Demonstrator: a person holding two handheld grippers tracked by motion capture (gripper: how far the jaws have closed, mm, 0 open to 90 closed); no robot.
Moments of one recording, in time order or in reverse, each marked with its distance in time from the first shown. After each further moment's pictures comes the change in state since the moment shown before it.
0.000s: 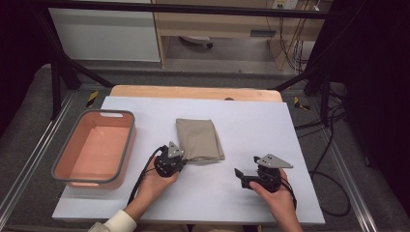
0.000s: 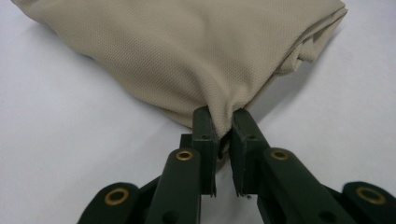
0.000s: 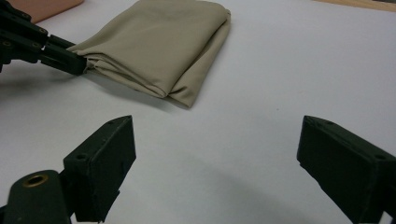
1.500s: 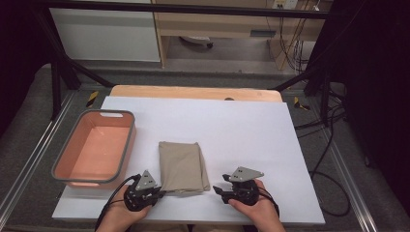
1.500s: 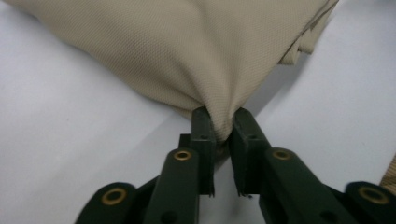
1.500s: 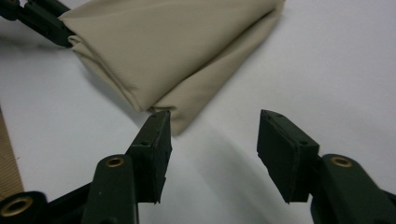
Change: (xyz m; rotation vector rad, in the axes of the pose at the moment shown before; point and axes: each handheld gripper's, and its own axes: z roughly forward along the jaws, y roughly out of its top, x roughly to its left) left arm -0.016 -0.072 -0.088 0.073 -0.097 0.020; right arm 0.069 -0.006 0.018 0.143 0.233 -0.175
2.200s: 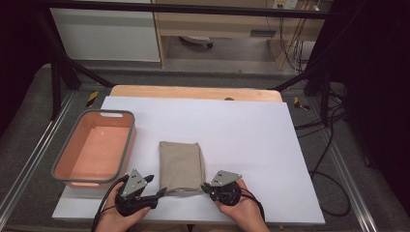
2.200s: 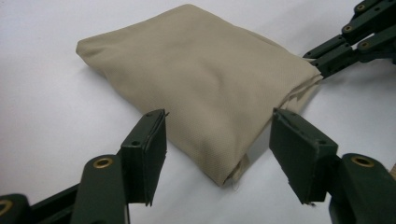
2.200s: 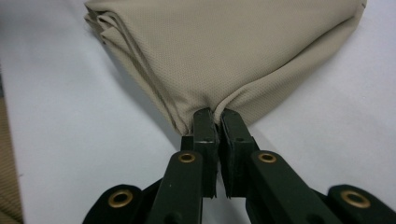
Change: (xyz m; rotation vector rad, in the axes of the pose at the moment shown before) left arm -0.007 0.006 -0.027 -0.219 0.098 -0.053; right arm 0.024 0.007 0.034 0.032 0.056 -0.097
